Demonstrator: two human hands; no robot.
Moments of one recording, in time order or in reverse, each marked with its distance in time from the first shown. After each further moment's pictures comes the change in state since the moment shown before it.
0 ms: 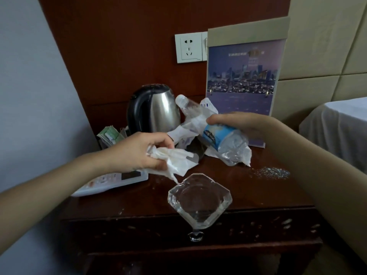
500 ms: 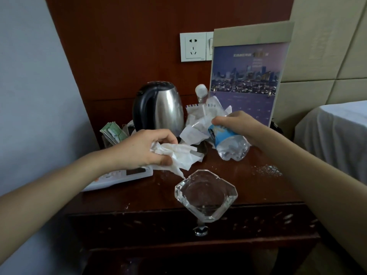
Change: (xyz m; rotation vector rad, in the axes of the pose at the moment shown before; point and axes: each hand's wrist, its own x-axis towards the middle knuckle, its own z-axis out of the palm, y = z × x) left_hand -0.007 -0.011 0.001 -0.072 0.031 0.028; right_hand 0.011 0.010 0.021 0.011 0.398 -0.049
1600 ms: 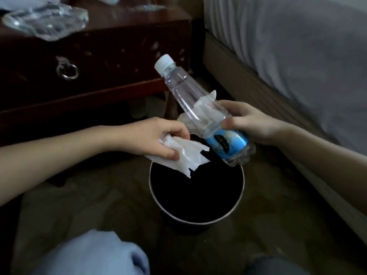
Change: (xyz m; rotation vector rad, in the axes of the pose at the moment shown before) left_hand -0.081 0.120 0.315 -0.144 -0.667 0.080; right_hand -0.334 0.274 -0.066 0.523 -0.355 0.130
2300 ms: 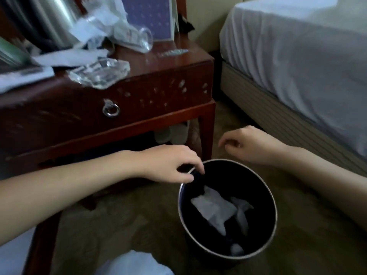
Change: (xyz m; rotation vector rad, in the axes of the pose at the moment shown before) left_hand -0.015 -0.009 -0.024 0.527 -0.054 0.094; right_hand 0.028 -0.025 0.031 -1.145 0.180 -0.164
